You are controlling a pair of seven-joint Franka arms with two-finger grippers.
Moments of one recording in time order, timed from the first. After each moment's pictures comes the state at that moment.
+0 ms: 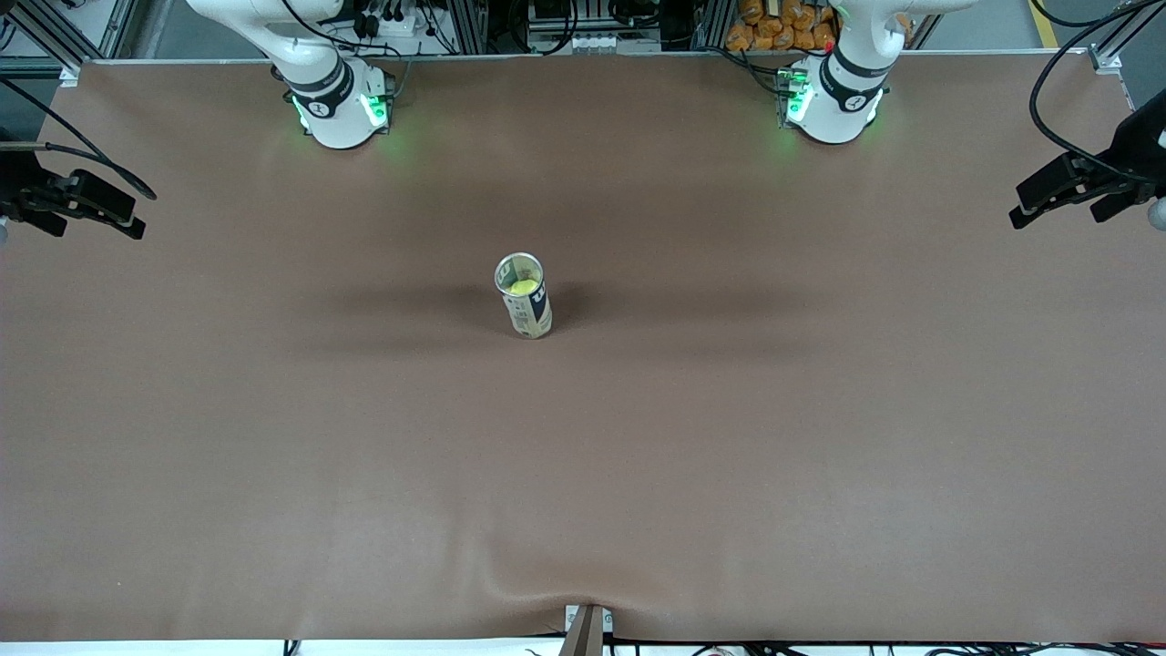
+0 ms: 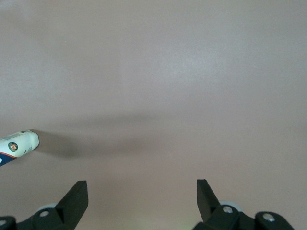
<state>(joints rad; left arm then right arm) -0.04 -0.08 0.02 -1.60 -0.03 1.55 -0.11 -0.02 -0.05 -0.02 -1.59 0.02 1.52 0.02</state>
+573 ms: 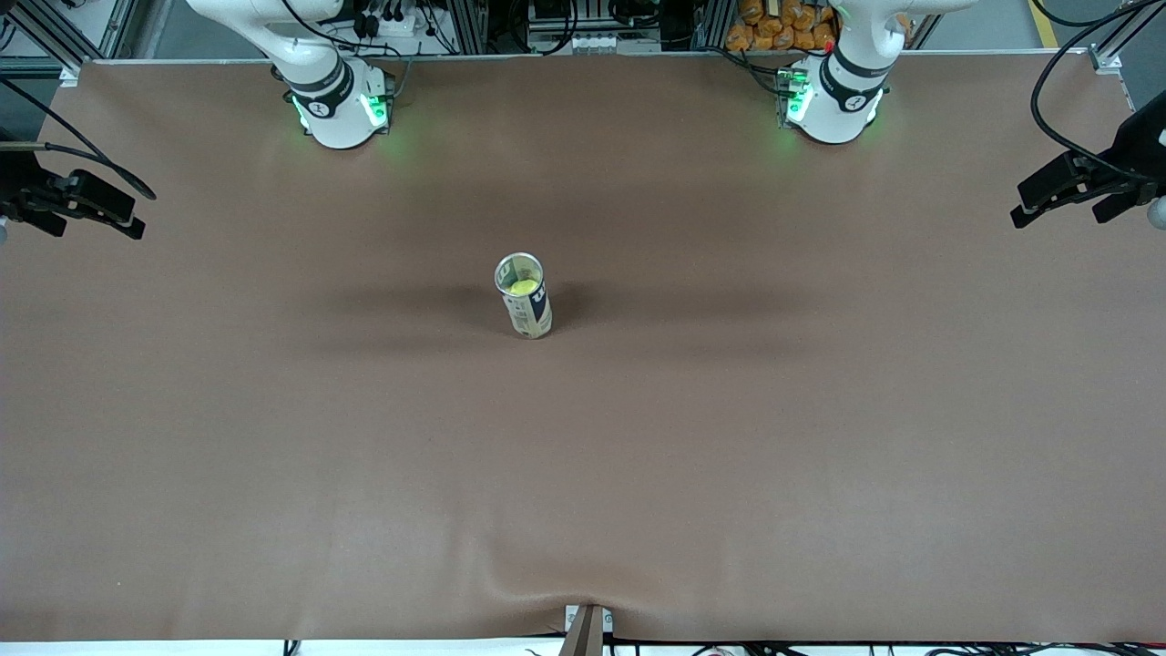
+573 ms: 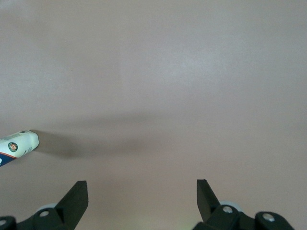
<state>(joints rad) -0.04 -0.08 0.02 -1.60 -0.03 1.55 -0.10 -0.02 -0.05 -0.02 -1.59 0.02 1.52 0.02</state>
